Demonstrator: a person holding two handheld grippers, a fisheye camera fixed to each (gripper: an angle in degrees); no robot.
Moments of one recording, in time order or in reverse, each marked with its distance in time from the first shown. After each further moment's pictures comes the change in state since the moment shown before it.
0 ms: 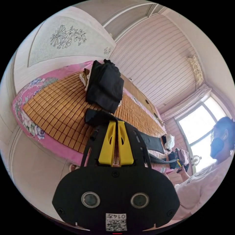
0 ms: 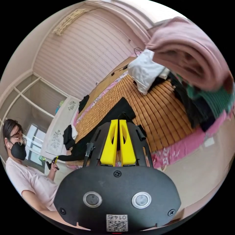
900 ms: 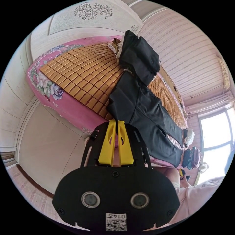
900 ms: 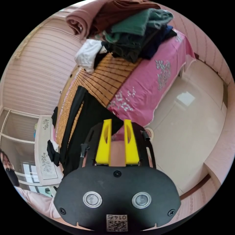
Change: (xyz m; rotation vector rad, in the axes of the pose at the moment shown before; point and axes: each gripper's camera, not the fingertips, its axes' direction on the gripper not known) left arm -0.081 0.039 0.009 -0.249 -0.247 -0.159; right arm 0.134 0.182 0.052 -0.067 0.230 0.488
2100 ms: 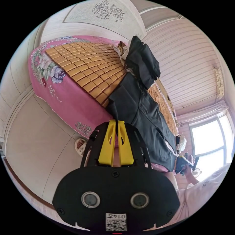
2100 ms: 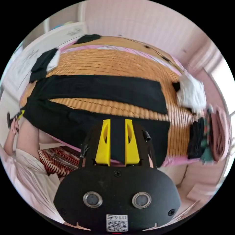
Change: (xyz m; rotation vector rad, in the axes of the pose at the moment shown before) left arm -0.083 0.043 0.012 0.099 0.126 -0.070; right arm -0.369 0.197 0.259 -0.085 0.406 -0.953
